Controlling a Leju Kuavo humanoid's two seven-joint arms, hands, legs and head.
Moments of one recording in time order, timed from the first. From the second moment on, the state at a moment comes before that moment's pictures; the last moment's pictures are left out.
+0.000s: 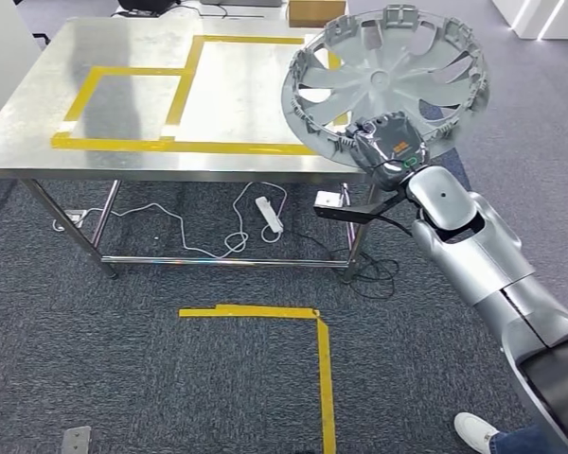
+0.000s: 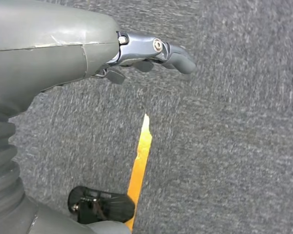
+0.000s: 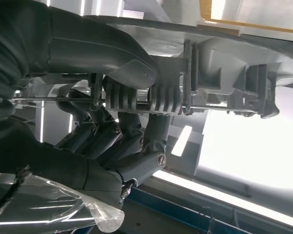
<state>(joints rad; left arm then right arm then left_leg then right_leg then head) -0.14 -0.12 1.14 -0.26 -0.88 0.30 -0.51 -0.87 -0.31 0.71 -1.08 1.38 -0.28 -0.10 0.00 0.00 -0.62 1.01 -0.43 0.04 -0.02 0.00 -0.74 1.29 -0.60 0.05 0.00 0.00</state>
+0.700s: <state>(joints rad) -0.14 -0.12 1.14 -0.26 -0.87 0.29 -0.51 -0.85 -0.31 0.70 -1.07 1.38 -0.30 -0.11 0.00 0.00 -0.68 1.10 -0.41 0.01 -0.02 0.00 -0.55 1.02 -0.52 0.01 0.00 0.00</state>
